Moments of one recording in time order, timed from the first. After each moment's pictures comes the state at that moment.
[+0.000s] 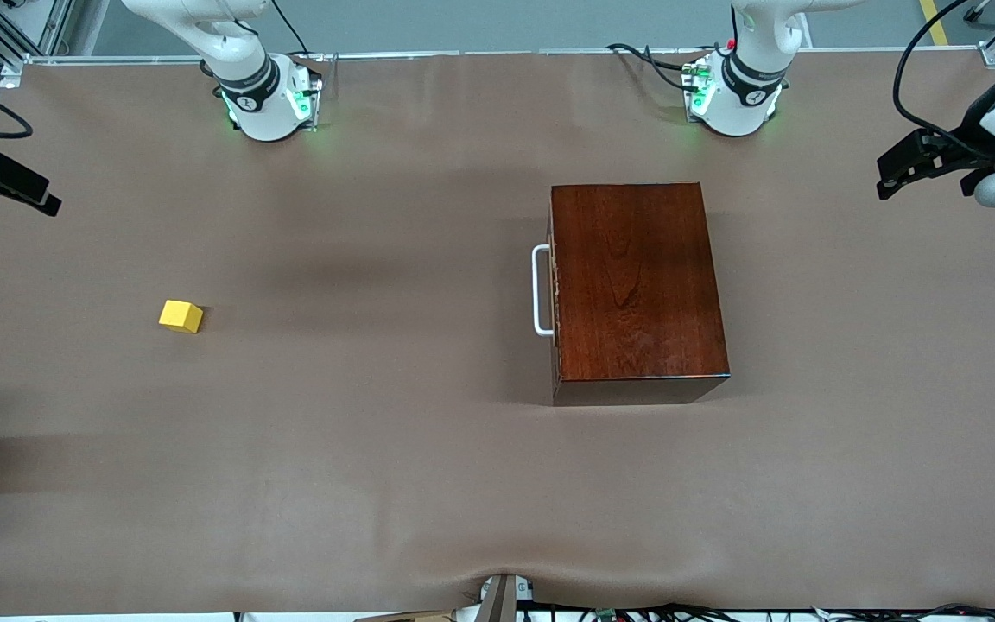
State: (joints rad) left arm 0.06 -0.05 -0.17 -1.53 0.03 1.45 -0.10; right arm -0.03 0.00 -0.01 -1.46 0.02 1.40 0.15
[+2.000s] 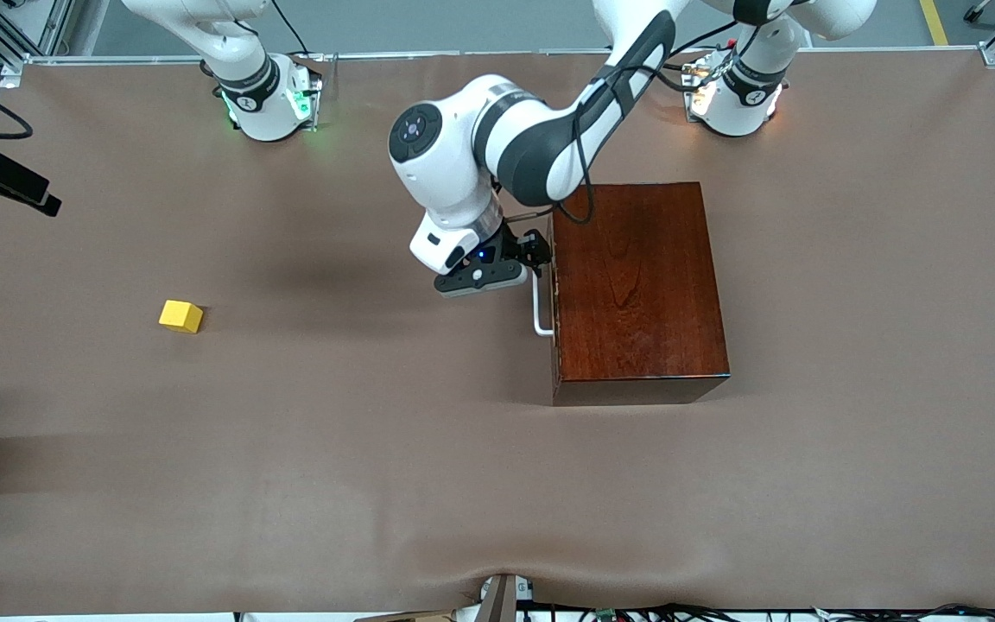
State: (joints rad) left arm -0.96 0.79 0.12 -1.05 0.17 1.64 -0.96; right arm -0.03 0.00 -0.01 -1.46 0.02 1.40 0.15
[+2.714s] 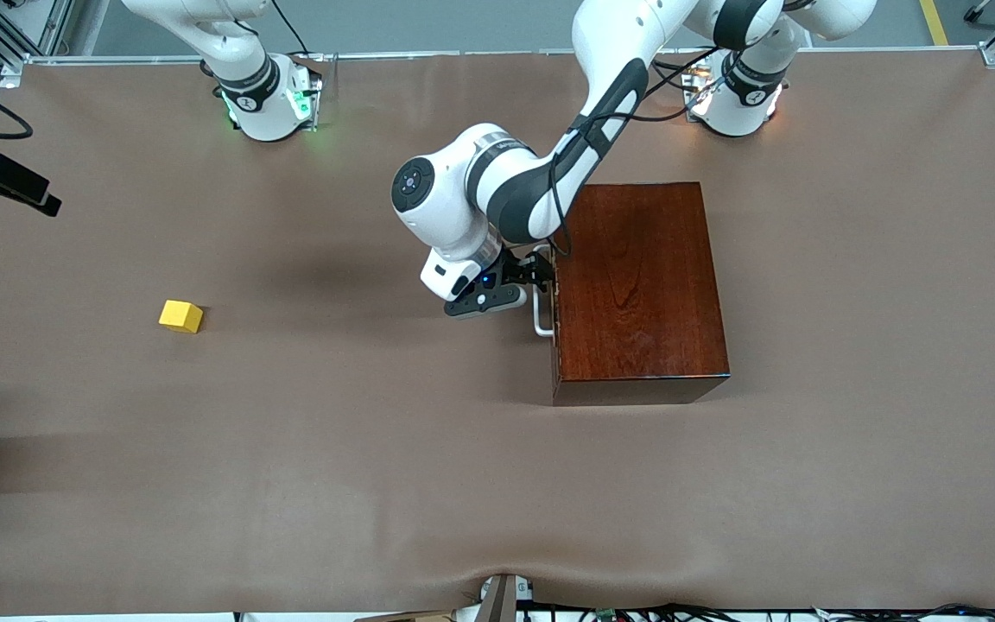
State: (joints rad) left arm -0.97 0.88 0.12 -1.05 0.19 1.66 -0.97; right arm -0.03 0.00 -0.01 -1.46 0.02 1.40 0.15
